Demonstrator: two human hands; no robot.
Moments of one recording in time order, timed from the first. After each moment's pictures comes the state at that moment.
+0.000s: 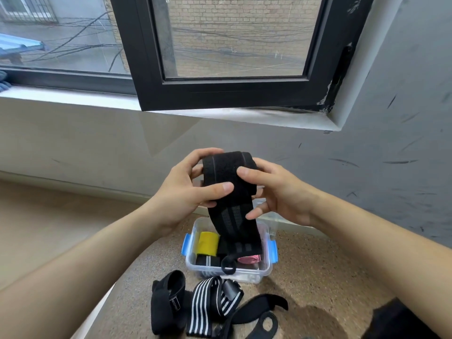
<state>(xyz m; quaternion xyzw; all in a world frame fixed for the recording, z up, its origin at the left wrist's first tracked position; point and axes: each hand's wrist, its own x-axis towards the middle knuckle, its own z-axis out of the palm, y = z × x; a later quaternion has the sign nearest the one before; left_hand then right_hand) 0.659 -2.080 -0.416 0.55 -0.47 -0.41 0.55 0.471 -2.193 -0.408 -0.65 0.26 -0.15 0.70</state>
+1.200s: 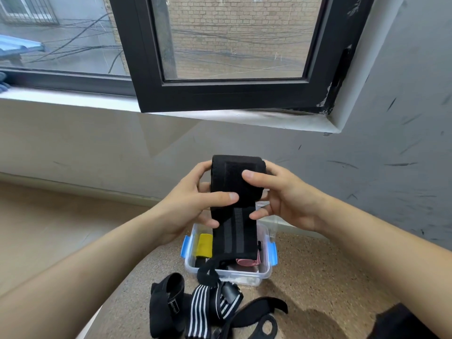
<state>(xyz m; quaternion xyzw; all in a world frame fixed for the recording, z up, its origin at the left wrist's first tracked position) 0.652 -2.080 -0.418 0.57 -0.45 -0.48 0.49 0.465 -2.193 -0.408 -0.62 0.26 -0.18 0.72</state>
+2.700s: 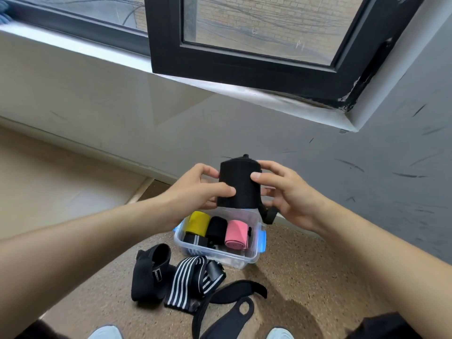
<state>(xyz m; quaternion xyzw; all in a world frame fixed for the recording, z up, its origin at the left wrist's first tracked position) 0.649 -2.083 -0.465 0.63 -0.34 -0.49 0.50 0.467 -2.214 -0.452 -0.60 0.34 -0.17 0.70</state>
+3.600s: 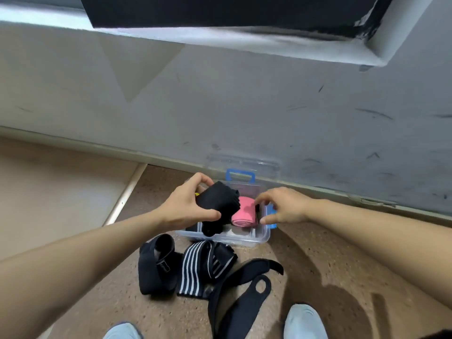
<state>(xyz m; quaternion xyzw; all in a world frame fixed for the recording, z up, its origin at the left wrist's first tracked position) 0.678 -2.129 -0.595 0.70 -0.50 -0.40 0.32 0.445 -2.288 -0.610 -0.91 0.31 0.17 0.22</state>
